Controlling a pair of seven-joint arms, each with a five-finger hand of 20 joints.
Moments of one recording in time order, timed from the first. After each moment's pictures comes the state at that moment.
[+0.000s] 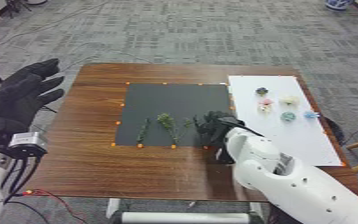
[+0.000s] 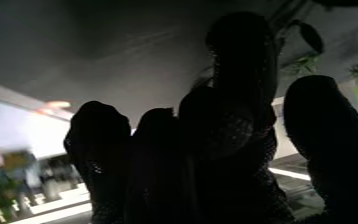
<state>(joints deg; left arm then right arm) 128.4 -50.9 -116.6 -128.9 46.0 2.5 2.1 -66.1 -49.3 35.8 -106.8 -110.5 -6.5 43.7</state>
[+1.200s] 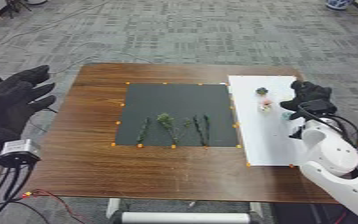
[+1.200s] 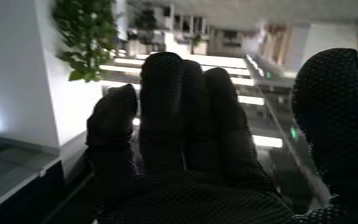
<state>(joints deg) 133.2 -53.1 -119.7 -130.1 46.1 3.3 3.3 -74.5 -28.0 46.5 -102.0 -127.3 17.8 45.0</state>
